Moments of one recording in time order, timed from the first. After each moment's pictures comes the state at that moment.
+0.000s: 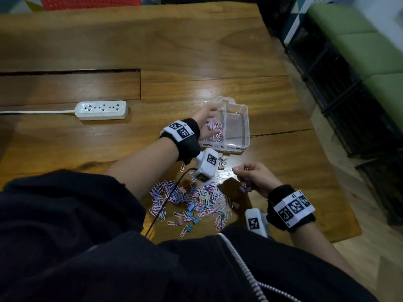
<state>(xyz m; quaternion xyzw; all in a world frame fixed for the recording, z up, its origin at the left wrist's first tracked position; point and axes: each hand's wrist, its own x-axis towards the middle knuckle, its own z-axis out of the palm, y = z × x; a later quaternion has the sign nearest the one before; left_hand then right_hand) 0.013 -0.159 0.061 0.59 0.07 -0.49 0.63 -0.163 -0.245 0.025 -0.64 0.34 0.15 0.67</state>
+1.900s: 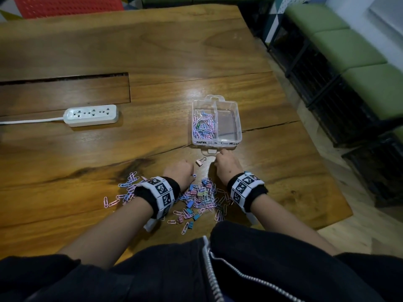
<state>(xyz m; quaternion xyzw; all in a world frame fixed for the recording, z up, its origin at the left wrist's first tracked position) -0.051 -0.074 -0.014 0.89 -0.39 -0.25 0.02 -0.120 -0.208 -0.029 -0.96 0.22 0.09 0.13</state>
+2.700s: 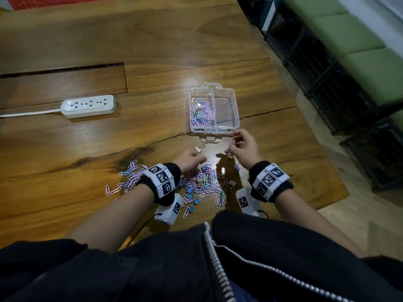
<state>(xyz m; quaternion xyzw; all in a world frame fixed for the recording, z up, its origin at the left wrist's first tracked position) -0.065 -0.079 -0.004 0.76 -0.15 -0.50 0.39 -0.160 -0.222 0.009 -0.74 0.35 -0.09 0.57</state>
